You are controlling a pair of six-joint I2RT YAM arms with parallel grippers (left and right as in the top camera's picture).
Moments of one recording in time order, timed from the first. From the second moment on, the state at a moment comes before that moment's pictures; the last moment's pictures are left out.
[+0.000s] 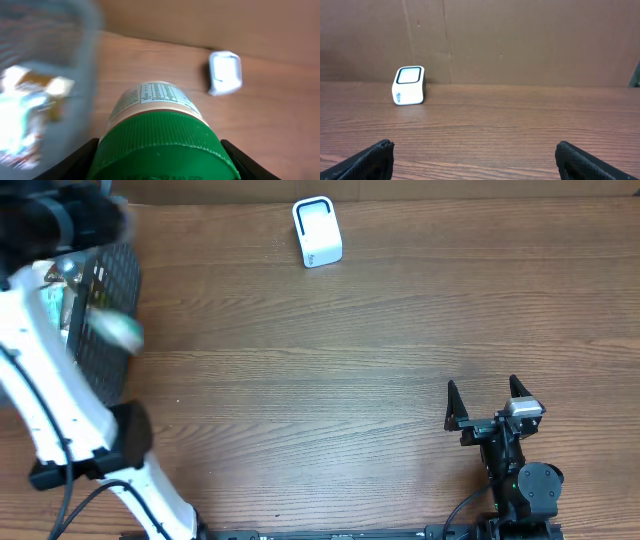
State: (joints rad) left arm 0.18 2.05 2.92 -1.69 0.25 -0.05; right arm 0.03 0.01 0.02 -0.03 -0.07 0.02
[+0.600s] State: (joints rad) left arm -0.40 2.02 2.37 -1.53 0.12 -0.19; right arm 0.03 0.01 0.02 -0.03 -0.07 0.02
